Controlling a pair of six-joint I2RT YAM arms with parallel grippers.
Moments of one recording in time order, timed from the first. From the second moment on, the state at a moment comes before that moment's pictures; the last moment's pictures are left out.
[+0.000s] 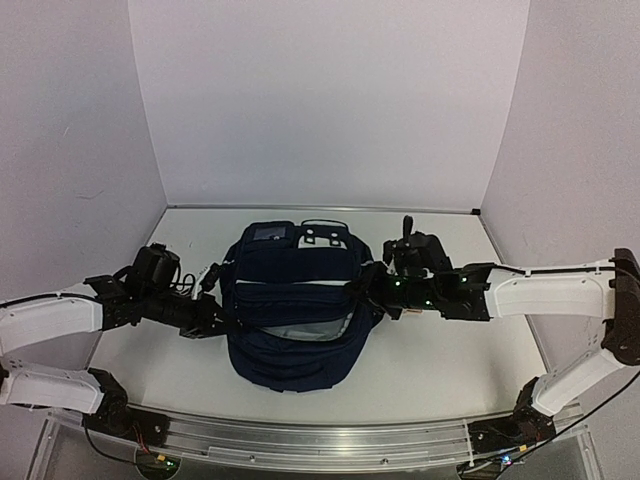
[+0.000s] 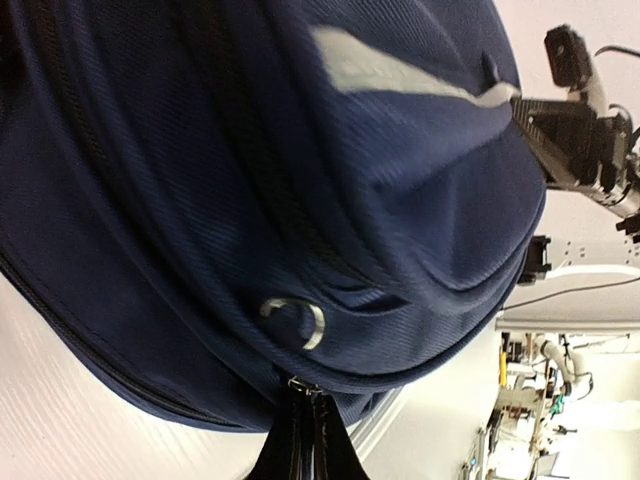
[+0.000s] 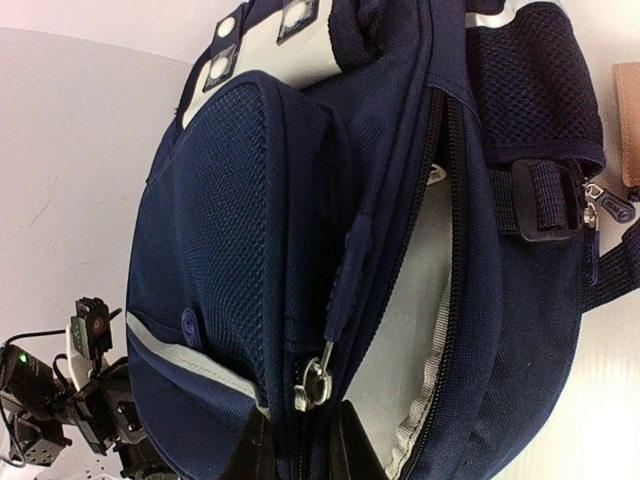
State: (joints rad) left arm -0.62 1.05 0.55 -0.25 0.61 -0.65; right arm 0.92 1.46 0.90 -0.02 0.03 1.17
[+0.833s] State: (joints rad) left arm -0.96 1.33 0.79 -0.23 0.34 -0.90; right arm 1.06 1.68 1.01 0.06 0.40 1.21
